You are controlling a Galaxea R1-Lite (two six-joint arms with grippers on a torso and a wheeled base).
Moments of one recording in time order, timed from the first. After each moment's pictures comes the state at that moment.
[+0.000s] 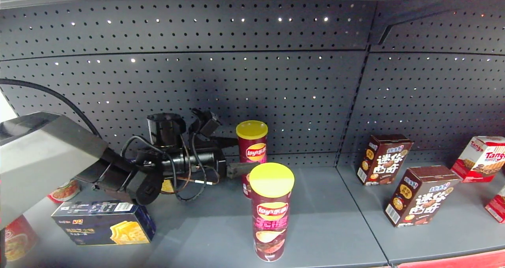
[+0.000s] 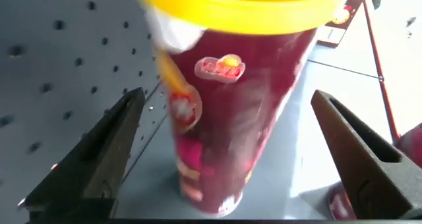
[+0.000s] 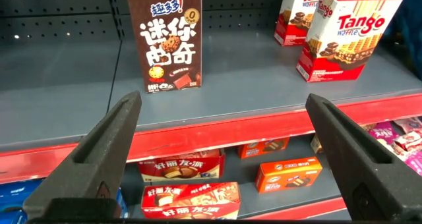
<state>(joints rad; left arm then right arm) -0.28 2.13 -1.00 -0.93 -0.86 0.10 -0.16 0.03 -0.02 -0.03 -0.01 -0.02</state>
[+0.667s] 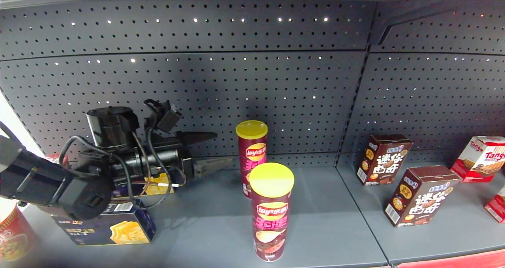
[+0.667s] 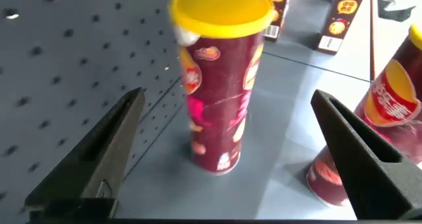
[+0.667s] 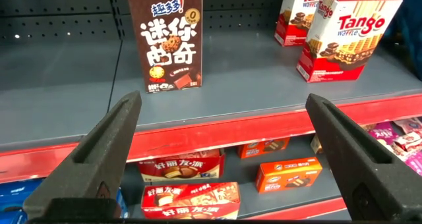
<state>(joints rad) -0.18 1.89 -0.79 -0.94 -0.86 0.10 -0.16 0.03 -0.02 -0.03 -0.01 -0.02</state>
